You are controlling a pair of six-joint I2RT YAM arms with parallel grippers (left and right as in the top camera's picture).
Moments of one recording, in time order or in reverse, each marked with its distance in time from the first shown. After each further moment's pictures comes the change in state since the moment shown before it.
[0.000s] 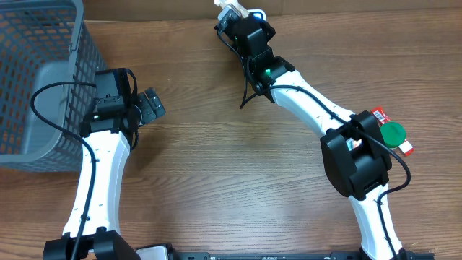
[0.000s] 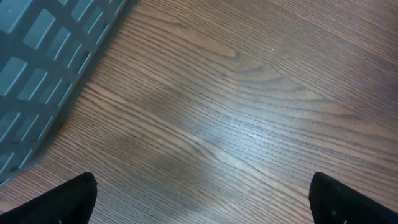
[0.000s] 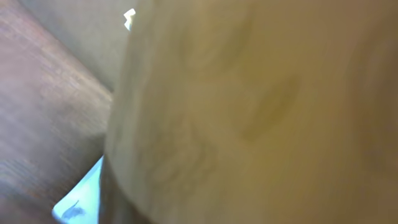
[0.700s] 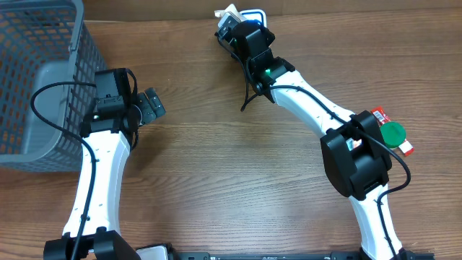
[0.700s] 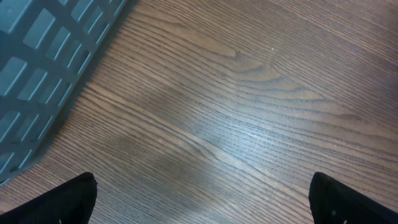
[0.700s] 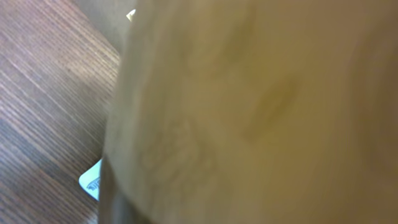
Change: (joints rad) left arm 0.000 0.000 0.000 0.000 0.000 0.000; right arm 0.000 0.000 0.000 -0.064 -0.029 0.011
